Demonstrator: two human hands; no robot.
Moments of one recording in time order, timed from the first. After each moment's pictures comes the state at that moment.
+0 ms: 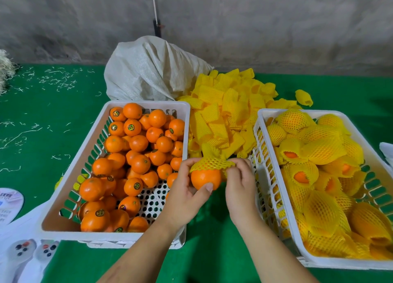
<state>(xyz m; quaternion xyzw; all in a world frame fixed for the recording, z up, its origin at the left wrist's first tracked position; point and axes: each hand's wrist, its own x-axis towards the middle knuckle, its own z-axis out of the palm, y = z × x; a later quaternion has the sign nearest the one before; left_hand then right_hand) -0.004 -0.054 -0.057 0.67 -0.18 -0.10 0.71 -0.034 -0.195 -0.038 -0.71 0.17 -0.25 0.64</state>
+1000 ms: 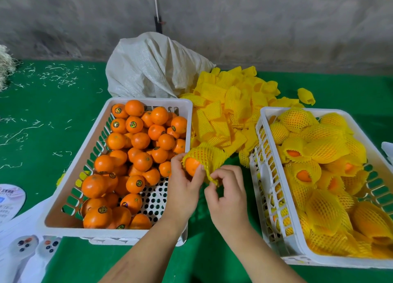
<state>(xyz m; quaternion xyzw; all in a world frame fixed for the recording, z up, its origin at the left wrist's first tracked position) 0.003 -0.059 -0.059 0.73 -0.08 0.03 0.68 -0.053 -0.168 -0.054 -0.82 0.00 -0.36 0.45</state>
